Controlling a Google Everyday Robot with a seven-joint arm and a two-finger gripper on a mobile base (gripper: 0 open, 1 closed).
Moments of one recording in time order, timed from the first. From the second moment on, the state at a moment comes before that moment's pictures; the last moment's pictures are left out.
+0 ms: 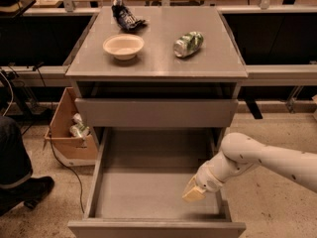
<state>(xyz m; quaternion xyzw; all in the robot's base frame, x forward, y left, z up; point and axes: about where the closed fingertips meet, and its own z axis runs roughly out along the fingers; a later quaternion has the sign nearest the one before) 0.455 -0.107 0.496 -0.53 0.79 0.31 0.10</state>
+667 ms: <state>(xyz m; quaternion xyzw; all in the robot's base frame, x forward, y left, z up) 0.496 -0.132 0.522 -0.51 0.79 0.27 0.18</state>
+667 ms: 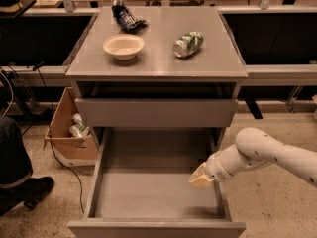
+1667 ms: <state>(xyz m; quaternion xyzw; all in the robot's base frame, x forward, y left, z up) 0.544 -0.176 0.561 -0.49 0.80 0.22 0.27</state>
